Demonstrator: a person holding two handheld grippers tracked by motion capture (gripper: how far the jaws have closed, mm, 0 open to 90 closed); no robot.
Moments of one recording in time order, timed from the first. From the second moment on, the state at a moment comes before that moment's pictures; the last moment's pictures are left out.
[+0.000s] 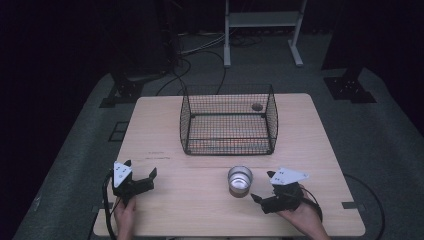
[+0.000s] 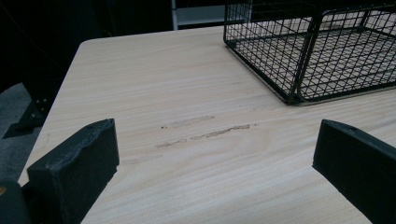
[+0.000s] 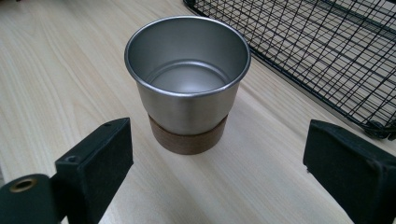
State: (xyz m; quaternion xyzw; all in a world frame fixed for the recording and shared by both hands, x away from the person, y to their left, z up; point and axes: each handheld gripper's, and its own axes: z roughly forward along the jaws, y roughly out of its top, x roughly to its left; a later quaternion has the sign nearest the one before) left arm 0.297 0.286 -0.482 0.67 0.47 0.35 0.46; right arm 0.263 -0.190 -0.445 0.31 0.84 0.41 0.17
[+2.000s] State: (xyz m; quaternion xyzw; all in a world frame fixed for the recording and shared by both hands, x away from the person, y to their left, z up) left arm 0.297 0.286 -0.482 0.67 0.47 0.35 0.46; right arm 0.295 -0.141 -0.465 0.31 0.84 0.43 0.14
